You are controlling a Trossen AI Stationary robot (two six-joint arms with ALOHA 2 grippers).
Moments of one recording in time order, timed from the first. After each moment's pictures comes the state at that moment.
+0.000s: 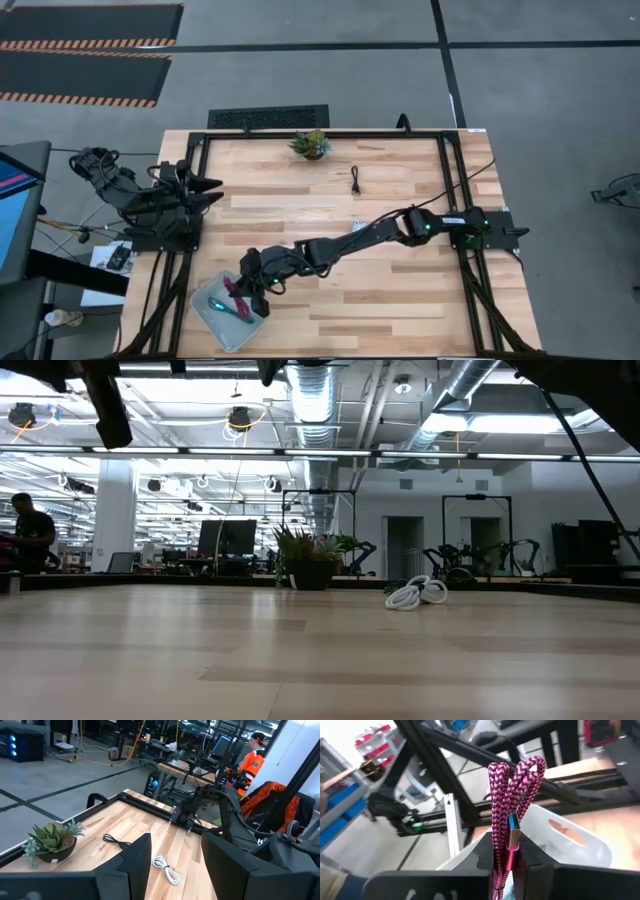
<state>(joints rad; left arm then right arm) -0.64 0.43 0.80 -0.53 -0.87 -0.47 0.26 2.54 2.22 0.11 -0.13 0.42</state>
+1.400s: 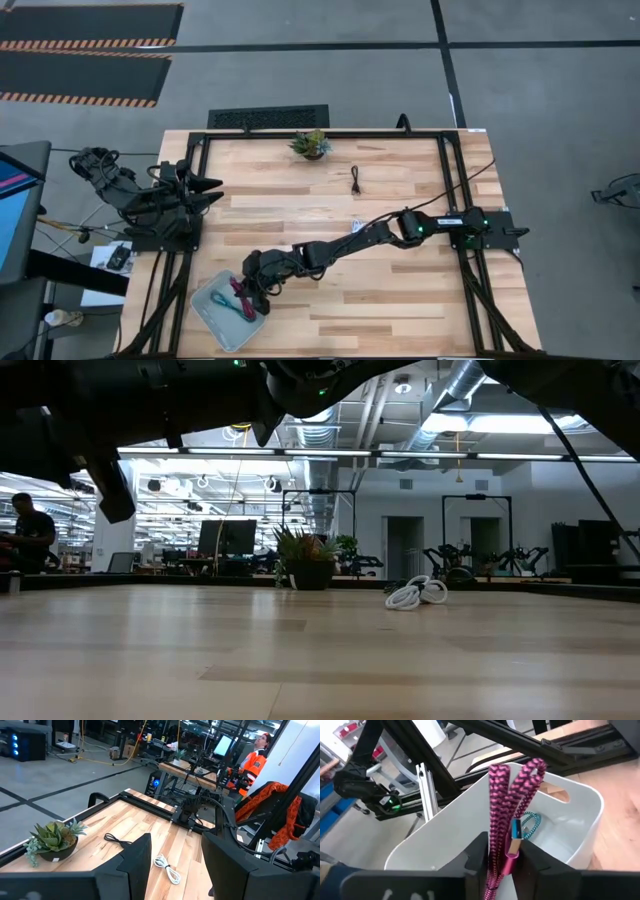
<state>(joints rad) -0.64 0.43 0.80 -0.54 -0.88 -0.47 0.25 2.62 2.19 0.14 -0.16 0.46</state>
